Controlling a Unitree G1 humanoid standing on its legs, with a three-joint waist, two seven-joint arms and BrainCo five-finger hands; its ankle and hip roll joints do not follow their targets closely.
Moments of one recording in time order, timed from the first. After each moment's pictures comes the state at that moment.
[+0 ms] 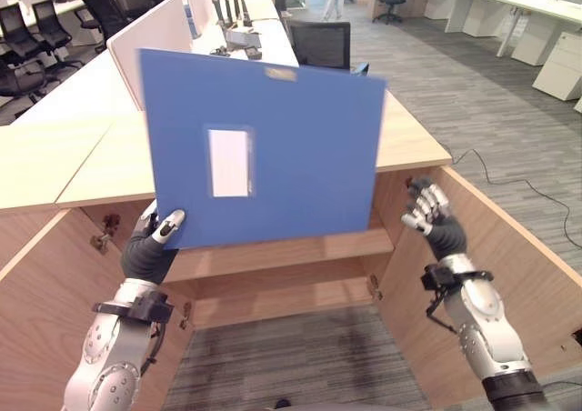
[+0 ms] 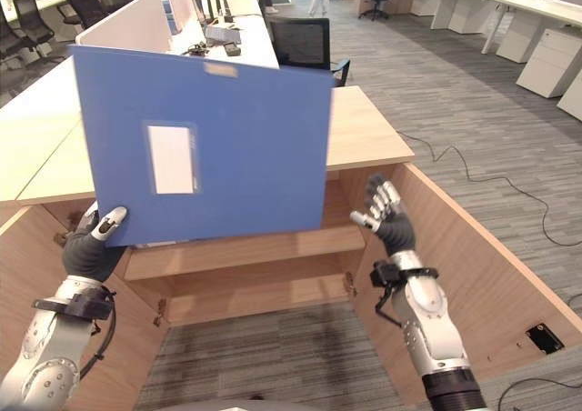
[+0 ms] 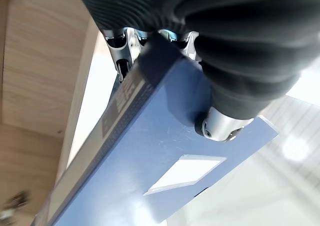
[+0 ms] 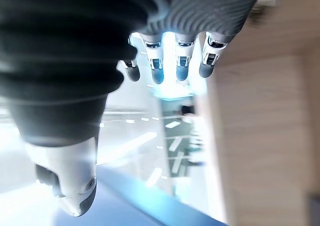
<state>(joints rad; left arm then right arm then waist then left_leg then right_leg) 0.28 0.64 0.03 -0.34 -0.96 -0.16 -0.17 -0.06 -0.49 0.02 -0.06 0.53 -0.18 0.01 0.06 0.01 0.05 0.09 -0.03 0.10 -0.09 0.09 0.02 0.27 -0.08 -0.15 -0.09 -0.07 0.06</state>
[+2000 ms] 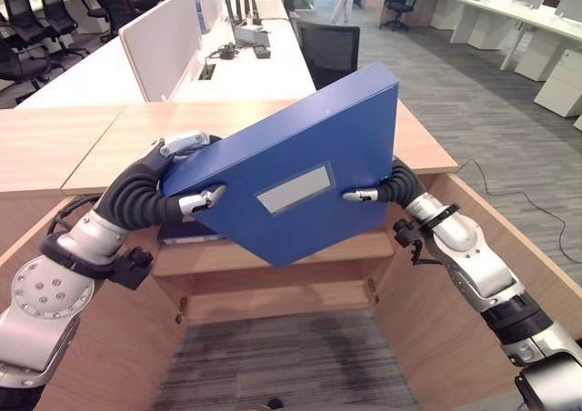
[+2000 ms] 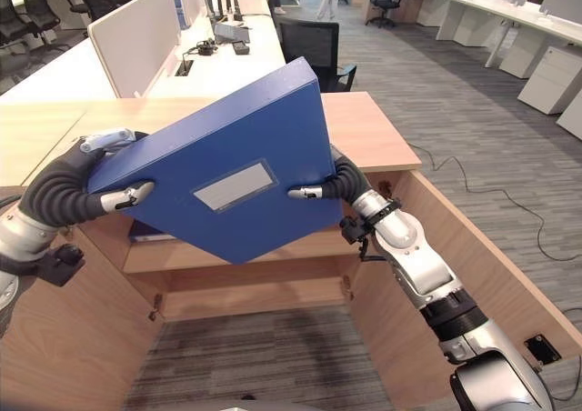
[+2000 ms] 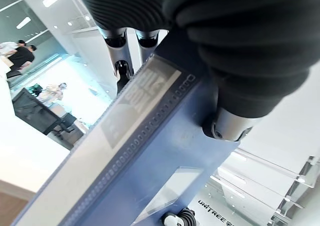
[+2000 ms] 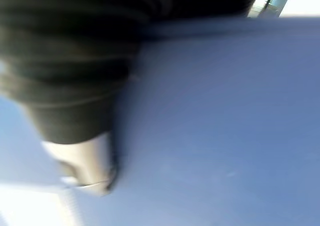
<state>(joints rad) 0.06 0.96 0.13 -0.50 -0.36 -0.27 -0.14 -0.44 -0.65 0.40 0.02 0.42 -0.16 0.14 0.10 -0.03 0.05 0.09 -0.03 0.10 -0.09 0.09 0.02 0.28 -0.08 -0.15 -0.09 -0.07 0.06</state>
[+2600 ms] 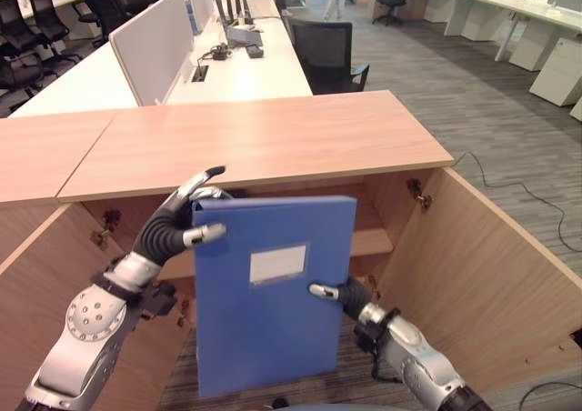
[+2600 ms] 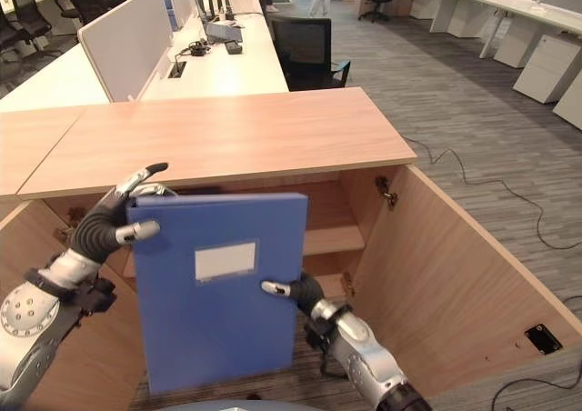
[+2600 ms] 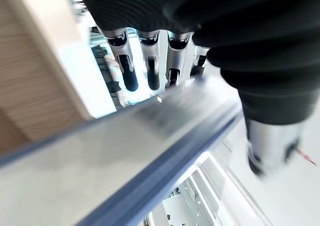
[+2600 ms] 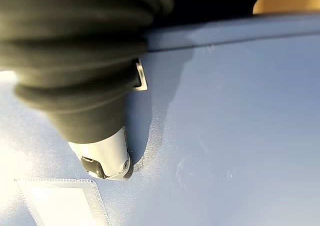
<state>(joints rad) 0.21 0.76 -0.02 -0.34 -0.63 -0.23 -0.19 0.07 -0.35 0.53 0.26 0.72 -0.06 0.31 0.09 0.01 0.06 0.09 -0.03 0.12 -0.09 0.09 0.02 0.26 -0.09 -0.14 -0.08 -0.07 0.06</state>
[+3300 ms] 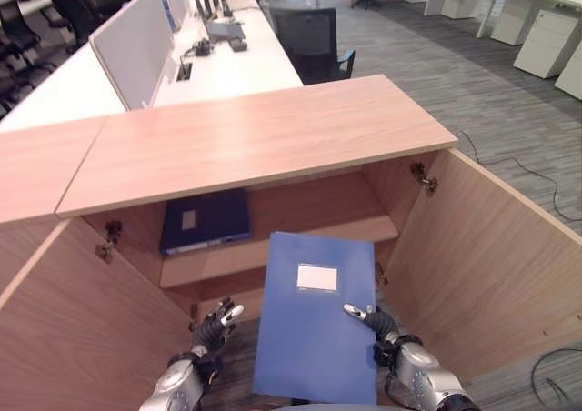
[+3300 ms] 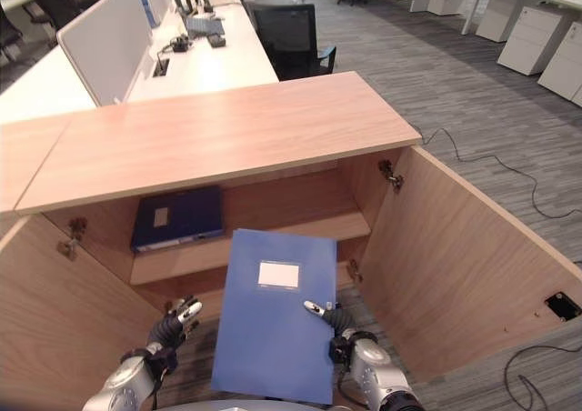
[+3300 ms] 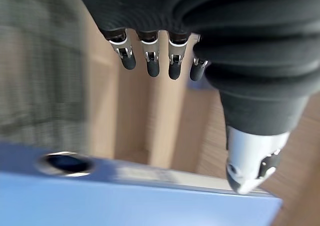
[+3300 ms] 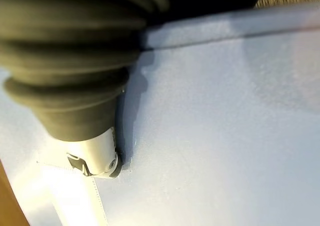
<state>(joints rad) 0.19 0.30 -0.21 0.57 -0.70 0.02 -0.07 -0.03 -0.25 0.37 0.62 0.57 0.02 0.11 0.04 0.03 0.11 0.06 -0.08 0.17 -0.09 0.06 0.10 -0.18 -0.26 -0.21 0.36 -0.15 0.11</state>
